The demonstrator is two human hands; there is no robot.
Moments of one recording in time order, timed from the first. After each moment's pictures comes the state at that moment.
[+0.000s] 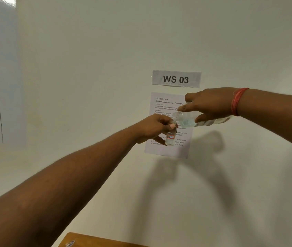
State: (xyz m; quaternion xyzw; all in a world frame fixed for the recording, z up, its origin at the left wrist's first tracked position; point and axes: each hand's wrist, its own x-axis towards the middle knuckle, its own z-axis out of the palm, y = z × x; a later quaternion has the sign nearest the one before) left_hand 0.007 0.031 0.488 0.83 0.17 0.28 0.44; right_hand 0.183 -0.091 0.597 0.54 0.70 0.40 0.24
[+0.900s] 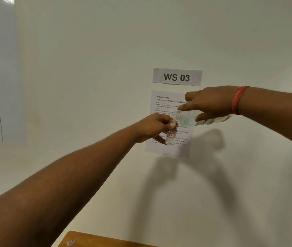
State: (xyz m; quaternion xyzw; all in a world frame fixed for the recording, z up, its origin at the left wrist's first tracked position) left_hand 0.005 0.031 0.486 0.83 0.18 0.28 0.44; right_hand 0.186 -0.084 0.597 0.54 0.70 0.40 0.24
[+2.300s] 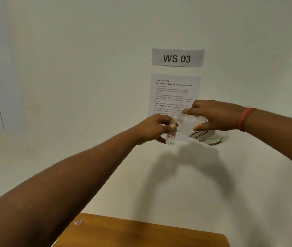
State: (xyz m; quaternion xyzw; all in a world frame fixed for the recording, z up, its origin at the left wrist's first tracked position) left_hand 0.006 0.023 0.434 0.83 0.18 0.28 0.44; right_hand 0.220 -0.093 0.507 0.60 0.76 0.24 0.03
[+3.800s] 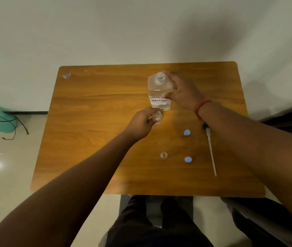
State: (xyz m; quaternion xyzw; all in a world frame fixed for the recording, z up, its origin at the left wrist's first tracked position) left_hand -0.054 -0.090 -0.053 0.81 0.34 0.08 0.47; right_hand 0.155 -0.114 -0.020 0.71 0.56 -0.29 -0.31
